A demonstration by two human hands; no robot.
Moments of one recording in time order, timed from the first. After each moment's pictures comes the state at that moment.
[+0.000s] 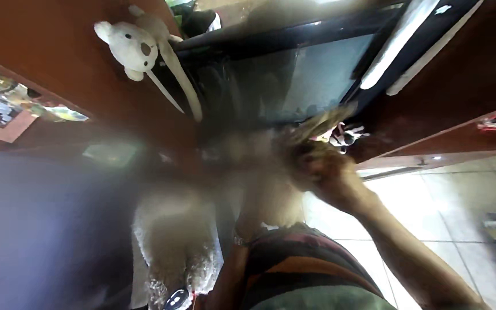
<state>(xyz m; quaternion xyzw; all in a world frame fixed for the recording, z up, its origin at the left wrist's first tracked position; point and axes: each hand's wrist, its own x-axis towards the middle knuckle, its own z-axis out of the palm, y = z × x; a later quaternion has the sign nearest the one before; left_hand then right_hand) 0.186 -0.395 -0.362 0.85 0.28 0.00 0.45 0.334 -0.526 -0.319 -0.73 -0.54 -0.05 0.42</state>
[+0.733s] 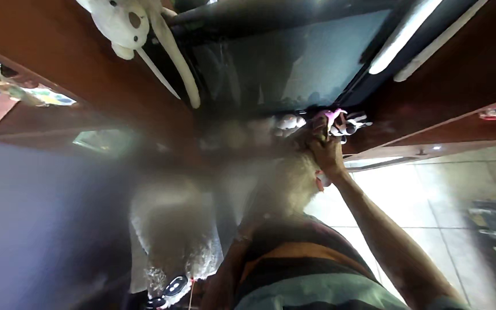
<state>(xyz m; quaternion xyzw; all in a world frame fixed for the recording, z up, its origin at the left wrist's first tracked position) 0.160 -0.417 -0.411 0.63 0.34 0.06 0.69 0.370 -0.512 -0.400 -0.85 -0.16 0.15 0.48</state>
